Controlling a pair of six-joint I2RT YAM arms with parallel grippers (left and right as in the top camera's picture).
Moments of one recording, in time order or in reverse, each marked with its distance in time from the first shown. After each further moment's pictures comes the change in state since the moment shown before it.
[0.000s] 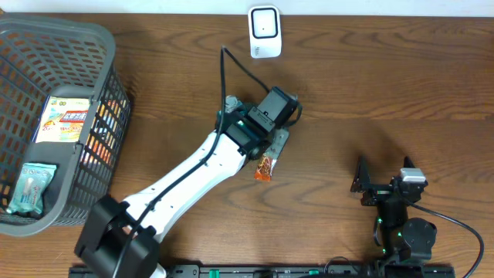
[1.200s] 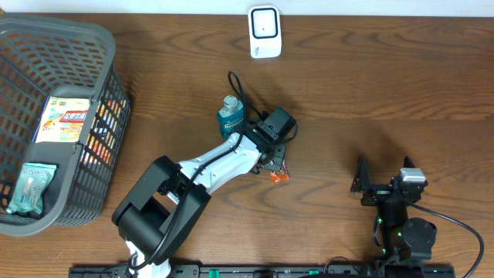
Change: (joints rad) left arm 0.007 0.222 -0.151 0.217 0.109 -0.229; right arm 0.000 0.000 0.000 0.000 0.000 0.000
